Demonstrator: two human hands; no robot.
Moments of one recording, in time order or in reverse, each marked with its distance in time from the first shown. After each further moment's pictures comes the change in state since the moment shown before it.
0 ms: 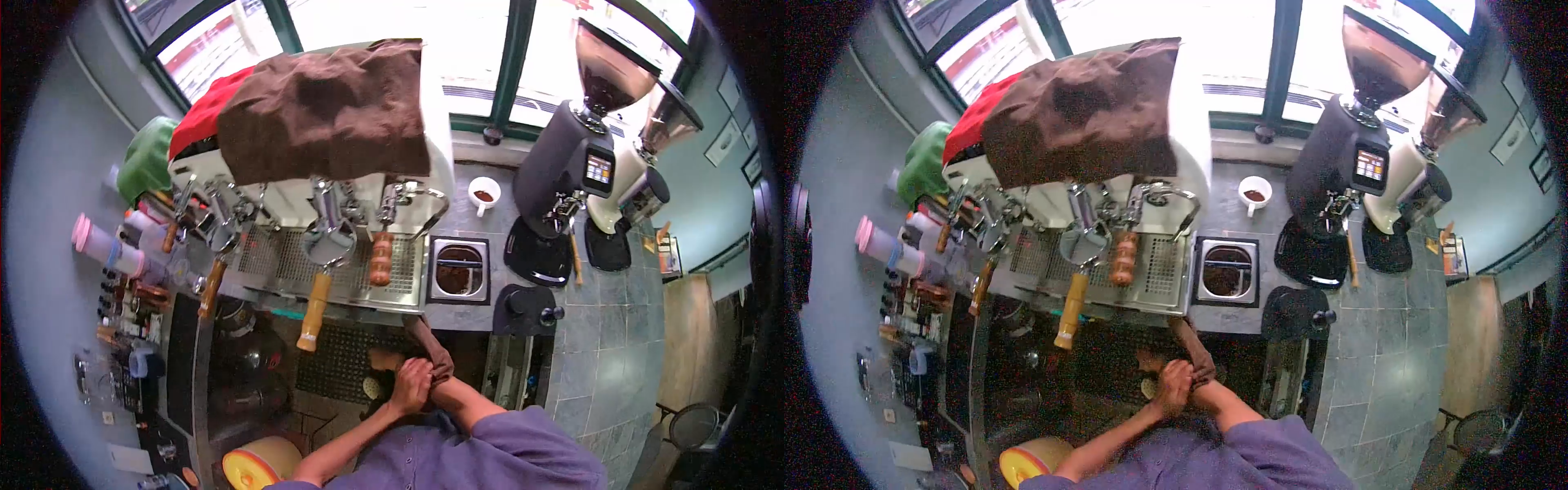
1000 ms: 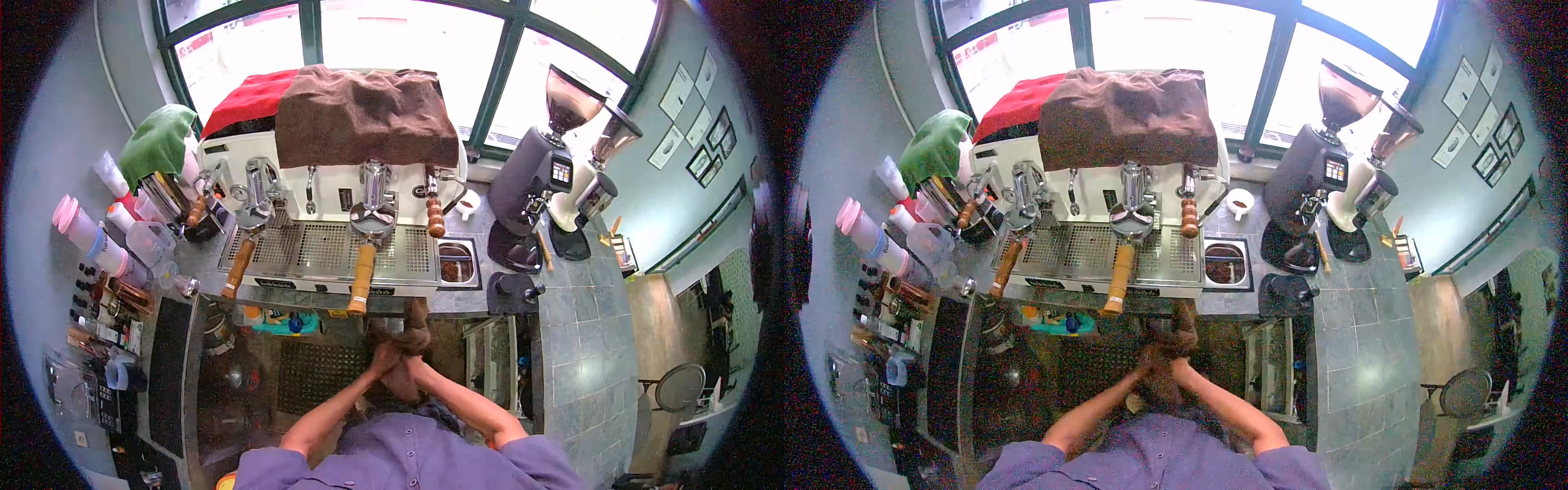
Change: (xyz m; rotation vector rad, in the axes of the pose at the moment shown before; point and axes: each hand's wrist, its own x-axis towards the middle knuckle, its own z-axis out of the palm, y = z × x) left_hand -0.073 -0.174 -0.013 -0.461 -0.048 0.022; right_hand -0.077 -0.127 -0.017 -0.688 0.068 0.153
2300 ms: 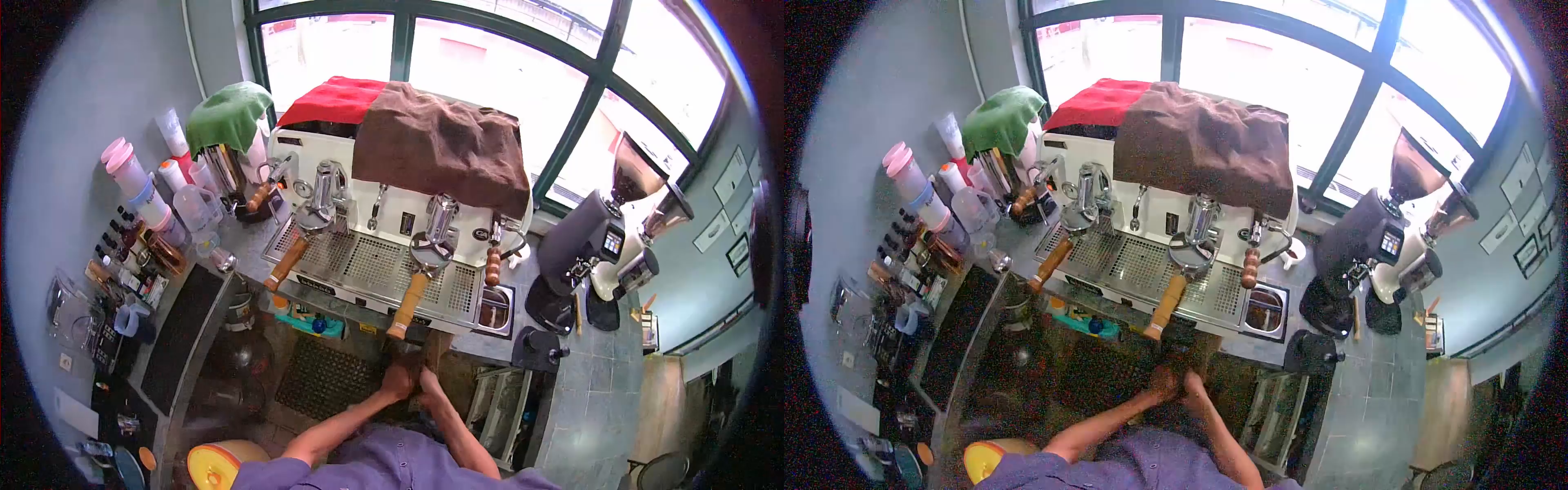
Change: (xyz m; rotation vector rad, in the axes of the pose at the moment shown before) left_hand 0.027 0.031 -0.014 0.554 0.028 -0.328; right_hand 0.040 0.010 0.004 1.812 -0.012 0.326
